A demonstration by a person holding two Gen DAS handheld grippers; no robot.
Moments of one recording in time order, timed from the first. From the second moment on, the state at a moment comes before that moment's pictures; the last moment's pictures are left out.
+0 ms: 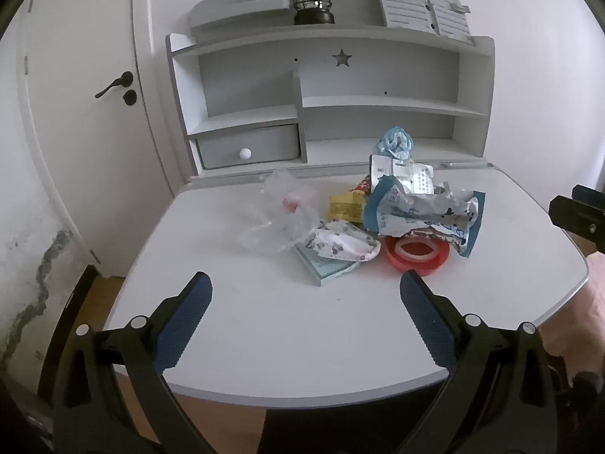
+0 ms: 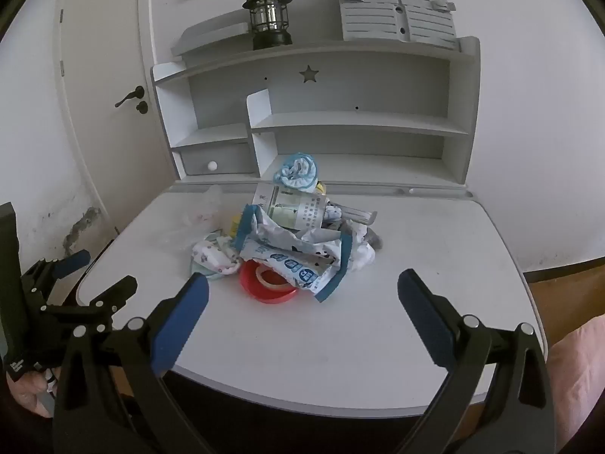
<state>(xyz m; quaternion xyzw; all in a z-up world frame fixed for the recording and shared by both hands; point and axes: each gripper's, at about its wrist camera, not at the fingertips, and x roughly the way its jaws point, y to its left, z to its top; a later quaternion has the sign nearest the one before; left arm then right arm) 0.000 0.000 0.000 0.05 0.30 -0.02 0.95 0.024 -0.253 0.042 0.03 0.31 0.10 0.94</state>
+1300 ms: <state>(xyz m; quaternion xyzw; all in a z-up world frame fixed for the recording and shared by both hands) 0.001 -0.004 -0.011 0.05 0.30 -0.01 0.95 0.024 -0.252 0.042 0.03 0.31 0.10 0.94</state>
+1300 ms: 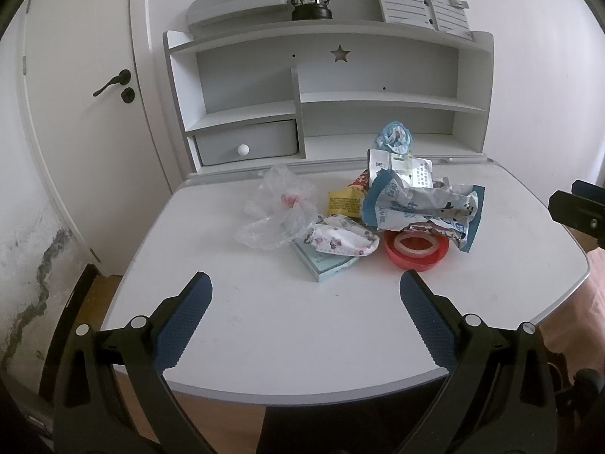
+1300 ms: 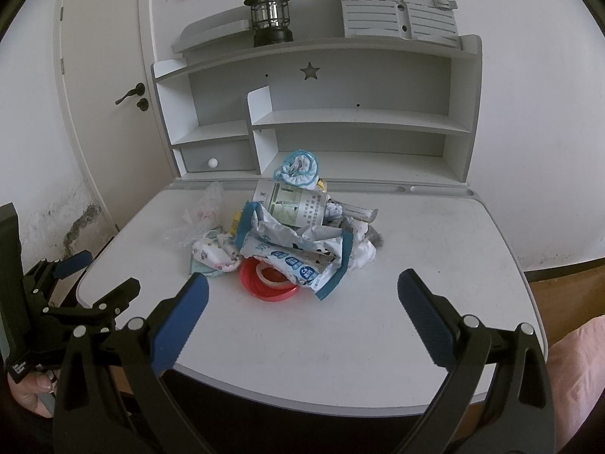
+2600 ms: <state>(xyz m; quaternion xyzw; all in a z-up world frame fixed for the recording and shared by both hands) 0.000 -0.004 -0.013 0.05 0.31 -0.01 0.95 0.025 -0.250 0.042 0.03 0.32 0.10 0.94</state>
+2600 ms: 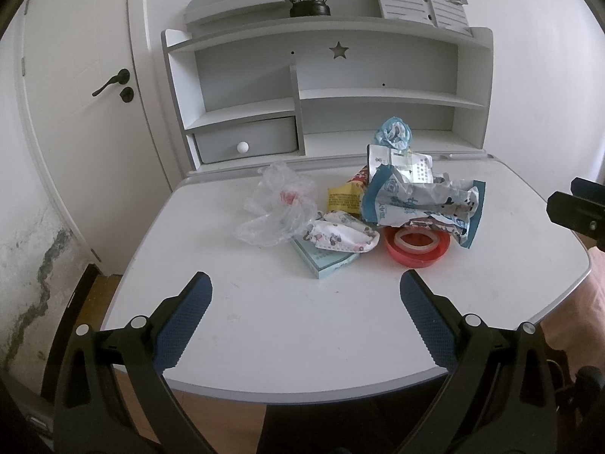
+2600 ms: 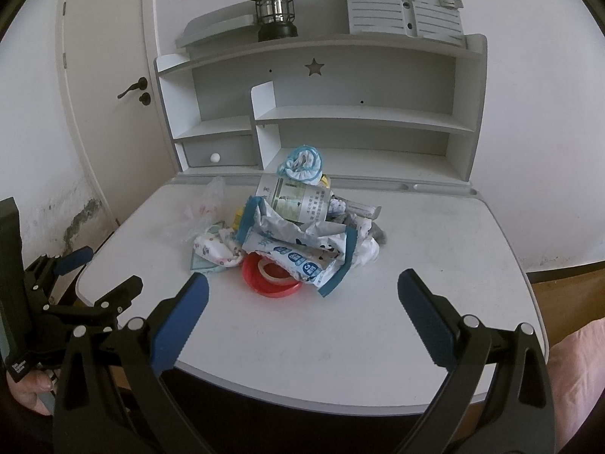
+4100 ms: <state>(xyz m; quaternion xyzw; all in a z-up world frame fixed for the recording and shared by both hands) 0.208 0.052 -0.009 0.02 0.38 -0.07 0.92 0.299 -0.207 0.014 0.06 0.46 0.16 0.87</state>
